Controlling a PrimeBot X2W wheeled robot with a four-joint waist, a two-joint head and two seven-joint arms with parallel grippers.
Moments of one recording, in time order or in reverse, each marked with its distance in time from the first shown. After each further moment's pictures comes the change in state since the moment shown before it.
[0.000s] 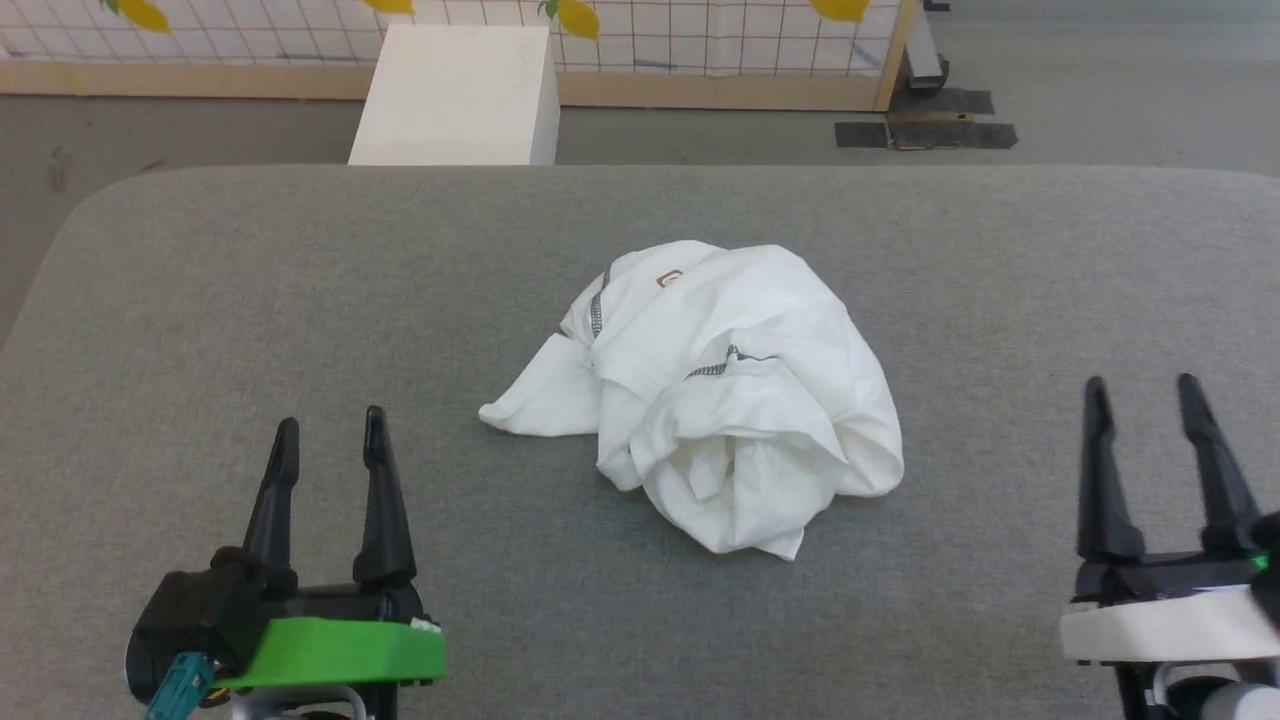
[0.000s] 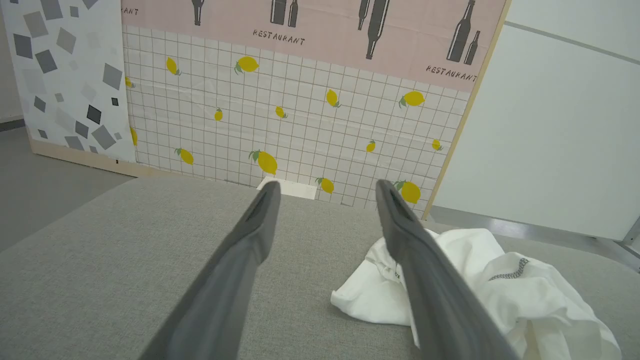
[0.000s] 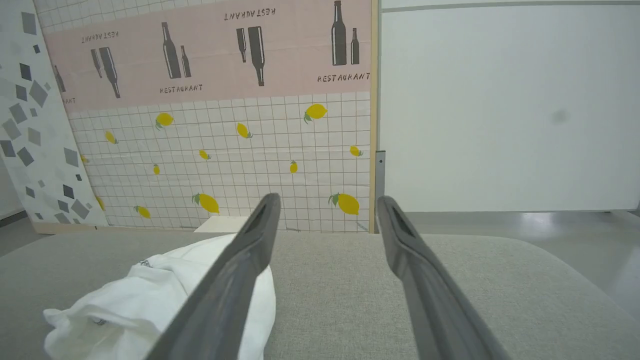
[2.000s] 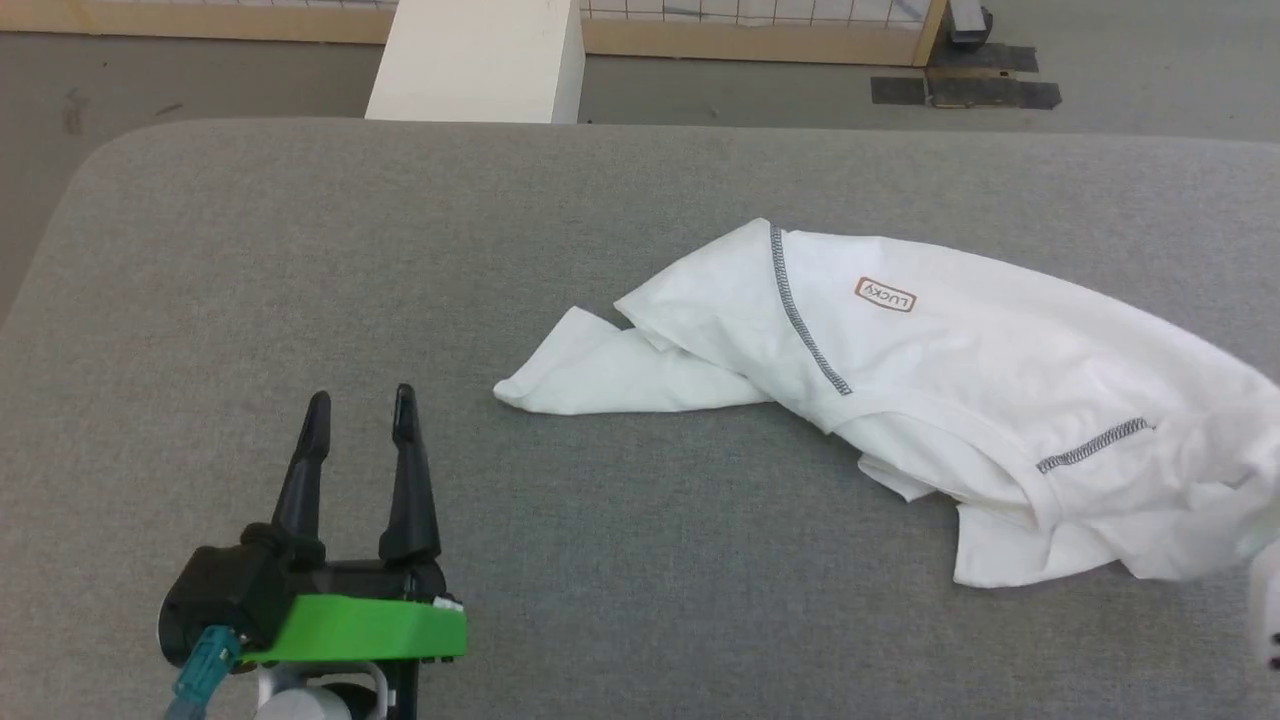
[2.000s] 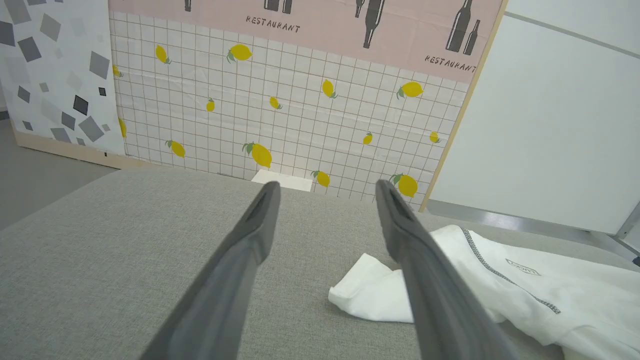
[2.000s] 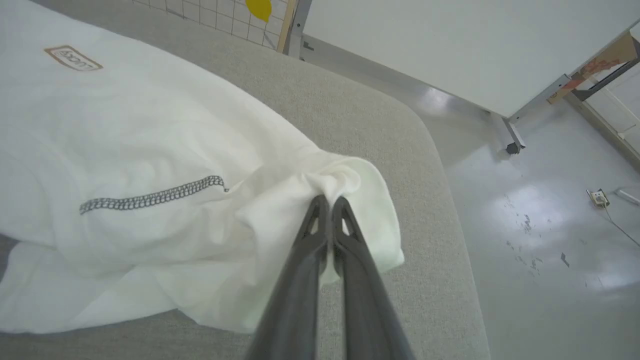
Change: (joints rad) left arm -0.048 -0.174 0.132 0.087 0.136 -0.214 -0.001; right arm -0.031 -0.234 -0.174 -0.021 -0.196 0.000 0.647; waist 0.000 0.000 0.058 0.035
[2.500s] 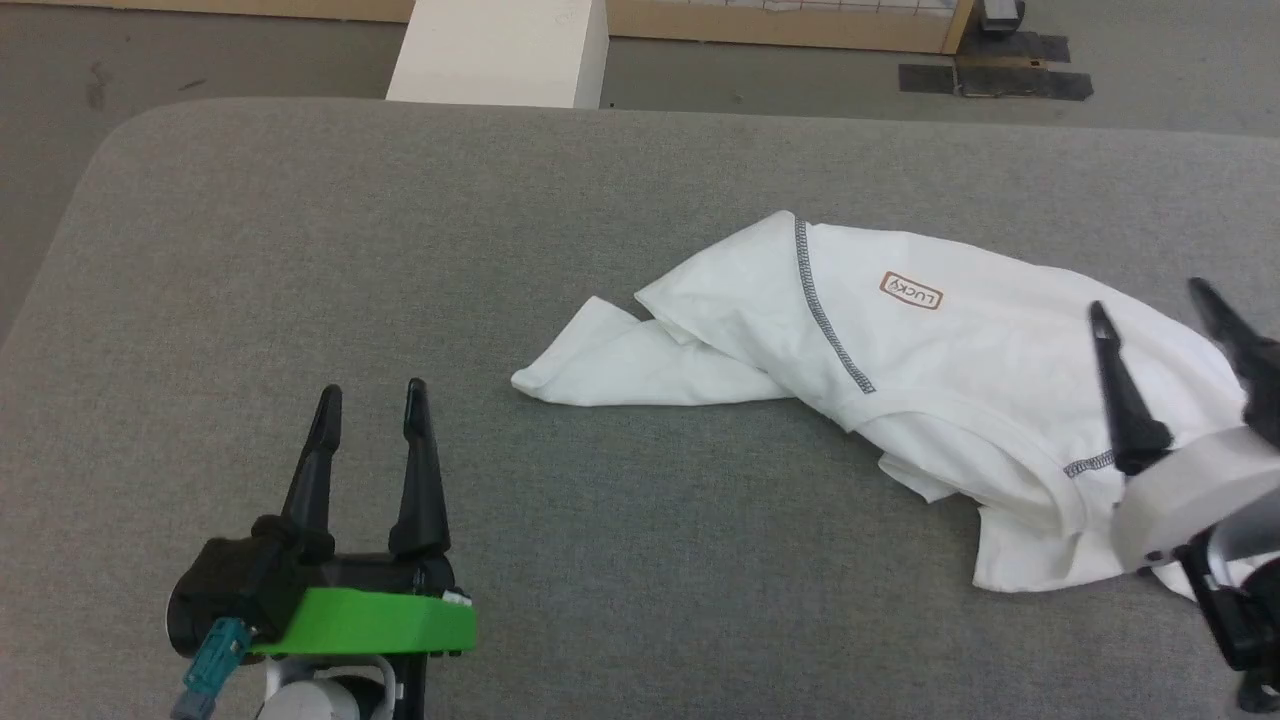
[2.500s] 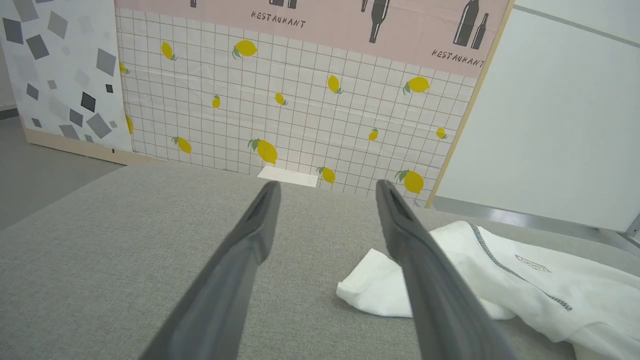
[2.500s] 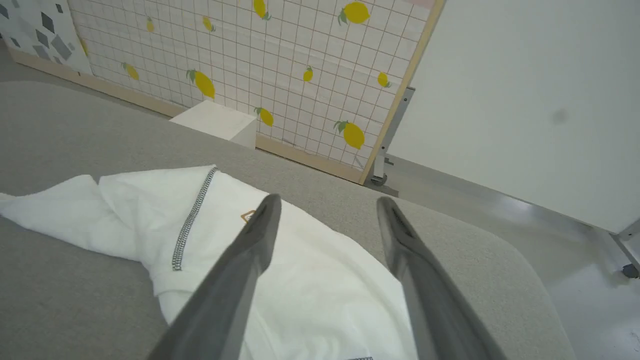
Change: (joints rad) left arm -0.013 0.000 -0.014 0.010 0.006 -0.001 0.000; right arm -0.132 0.051 0.206 -0.129 0.105 0.000 -0.069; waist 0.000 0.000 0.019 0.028
